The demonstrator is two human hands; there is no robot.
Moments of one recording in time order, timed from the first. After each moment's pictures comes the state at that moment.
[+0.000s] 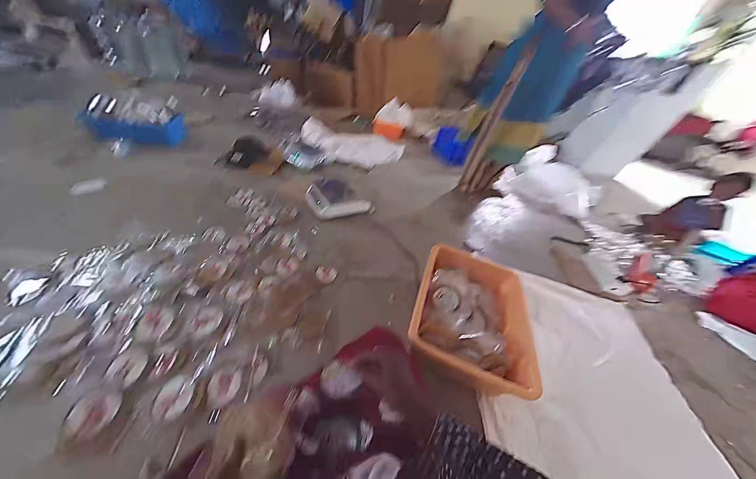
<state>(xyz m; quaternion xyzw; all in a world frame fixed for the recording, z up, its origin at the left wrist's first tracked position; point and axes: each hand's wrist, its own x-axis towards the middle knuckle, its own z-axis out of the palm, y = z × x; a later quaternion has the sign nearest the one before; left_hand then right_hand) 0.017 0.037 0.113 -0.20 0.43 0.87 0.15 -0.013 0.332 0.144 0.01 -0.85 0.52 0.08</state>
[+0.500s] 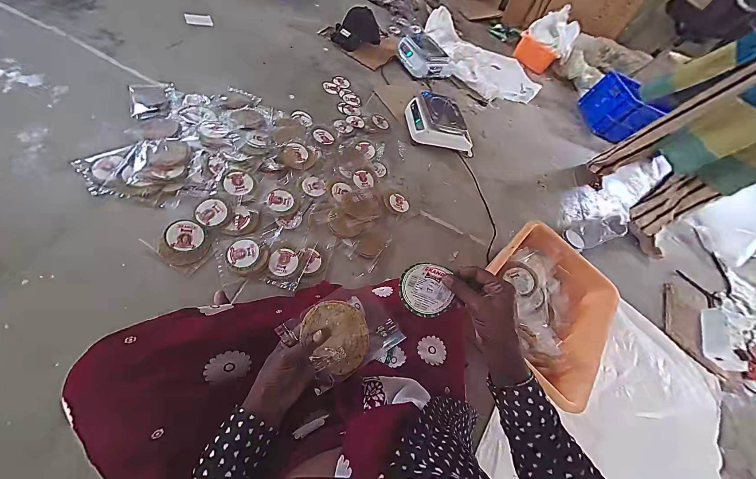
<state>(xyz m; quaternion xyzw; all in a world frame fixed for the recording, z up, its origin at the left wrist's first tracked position) 0.036 0.056 0.099 -0.18 0.30 0.93 0.15 -0.036 0.344 0.190 -0.02 -0.81 0.58 0.13</state>
